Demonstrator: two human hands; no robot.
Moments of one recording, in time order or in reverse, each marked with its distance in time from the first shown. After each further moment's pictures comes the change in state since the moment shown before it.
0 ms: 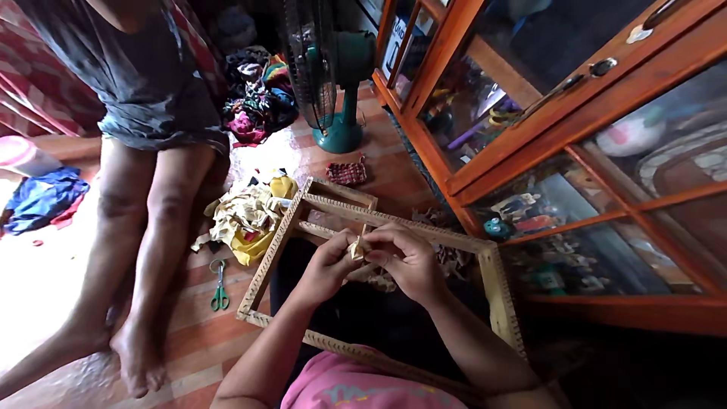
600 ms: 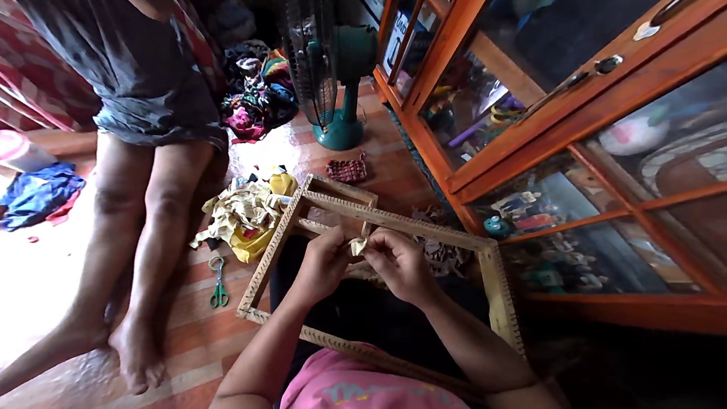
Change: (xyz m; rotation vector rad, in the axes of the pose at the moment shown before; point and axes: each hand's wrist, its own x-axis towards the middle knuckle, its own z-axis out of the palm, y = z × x) left_hand 0.002 0.006 -0.006 0.426 0.085 0.173; right_hand -0.005 -0.001 0.012 0.025 -0.056 0.125
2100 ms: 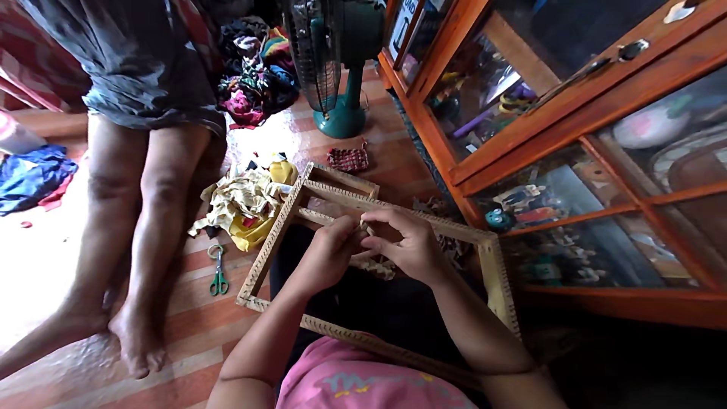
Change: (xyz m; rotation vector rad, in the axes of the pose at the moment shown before) left_hand 0.008 0.014 -0.007 0.078 -0.116 -0.169; right_hand 0.022 0.002 -0.017 -0.256 -0.087 -0.192
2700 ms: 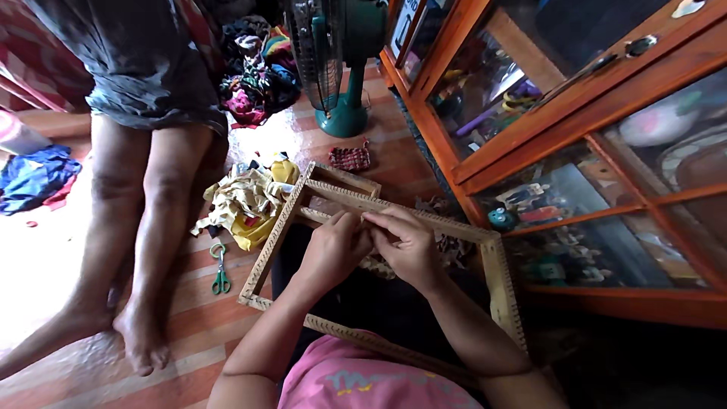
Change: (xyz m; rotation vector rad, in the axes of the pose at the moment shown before) left_hand 0.004 0.004 0.010 0.415 0.143 0.042; right_hand -0.005 -0.008 0.017 -0.073 0.171 0.044
